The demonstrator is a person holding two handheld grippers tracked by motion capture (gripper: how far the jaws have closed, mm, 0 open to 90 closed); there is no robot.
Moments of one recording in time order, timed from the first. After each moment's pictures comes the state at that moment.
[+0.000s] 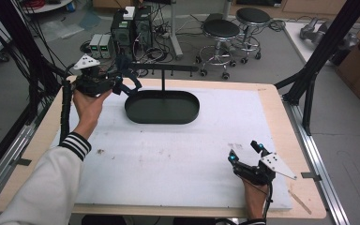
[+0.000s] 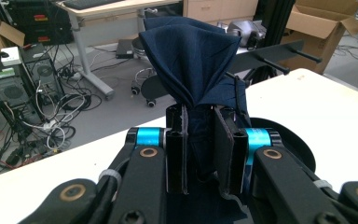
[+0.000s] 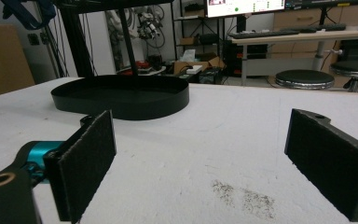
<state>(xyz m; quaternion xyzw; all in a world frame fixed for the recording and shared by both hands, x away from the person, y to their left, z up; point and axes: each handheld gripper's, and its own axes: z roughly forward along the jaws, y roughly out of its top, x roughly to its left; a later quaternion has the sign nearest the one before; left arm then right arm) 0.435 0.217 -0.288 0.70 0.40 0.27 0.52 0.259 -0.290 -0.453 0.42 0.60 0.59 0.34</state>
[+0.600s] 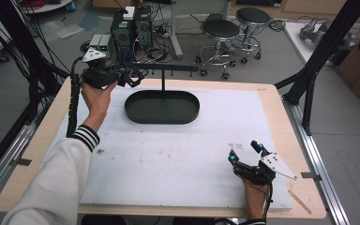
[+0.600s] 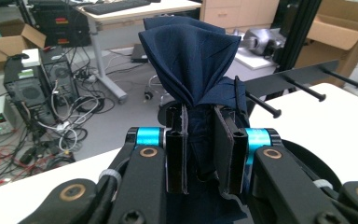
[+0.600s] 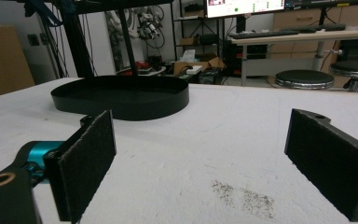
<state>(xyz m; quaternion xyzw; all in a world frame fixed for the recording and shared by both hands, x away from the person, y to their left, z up) 0.463 0.205 -0.286 0.68 0.42 0.29 0.52 0.259 -0.290 -0.453 0.43 0.60 0.59 0.34</state>
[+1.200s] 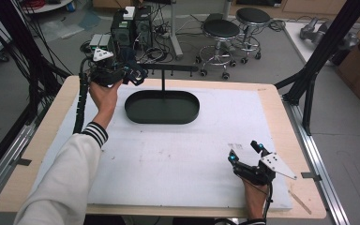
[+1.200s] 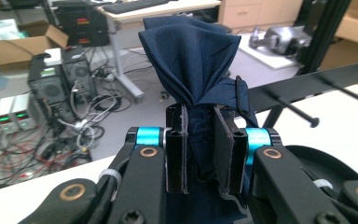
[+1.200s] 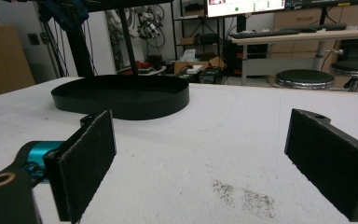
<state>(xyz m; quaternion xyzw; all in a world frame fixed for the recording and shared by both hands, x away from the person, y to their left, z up) 0.480 0.194 -0.299 0.67 0.44 0.32 0.49 0.259 -0.290 -0.453 0.42 0.60 0.59 0.34</state>
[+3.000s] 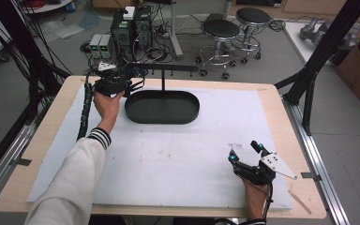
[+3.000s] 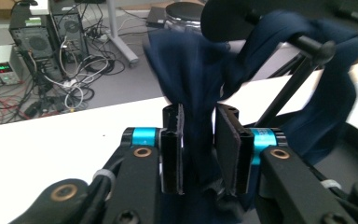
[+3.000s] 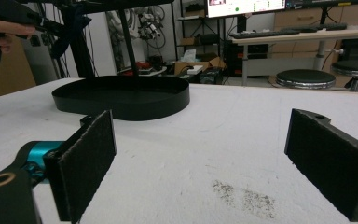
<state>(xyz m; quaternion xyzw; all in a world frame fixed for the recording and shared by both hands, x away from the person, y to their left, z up) 0.493 0.200 -0.350 0.68 0.49 0.26 0.48 0.259 -0.291 -0.453 0.43 0.60 0.59 0.33</state>
